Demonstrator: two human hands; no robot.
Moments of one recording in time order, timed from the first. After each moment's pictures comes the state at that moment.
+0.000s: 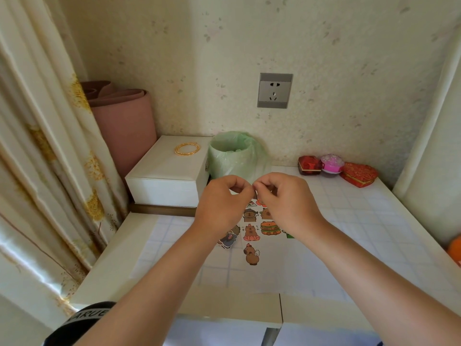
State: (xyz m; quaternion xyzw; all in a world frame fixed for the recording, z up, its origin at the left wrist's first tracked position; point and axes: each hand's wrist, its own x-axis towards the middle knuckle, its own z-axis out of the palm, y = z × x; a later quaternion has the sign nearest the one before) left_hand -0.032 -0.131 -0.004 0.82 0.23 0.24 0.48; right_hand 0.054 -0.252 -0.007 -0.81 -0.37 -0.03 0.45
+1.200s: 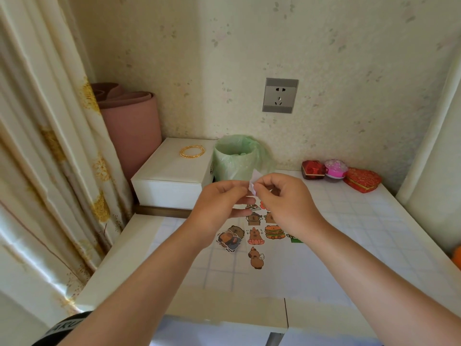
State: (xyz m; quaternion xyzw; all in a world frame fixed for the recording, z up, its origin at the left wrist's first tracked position) left_hand -0.046 -0.112 0.001 0.65 0.18 0.16 0.72; right_hand 0.047 -0.242 0.000 -0.78 -0.35 0.03 0.52
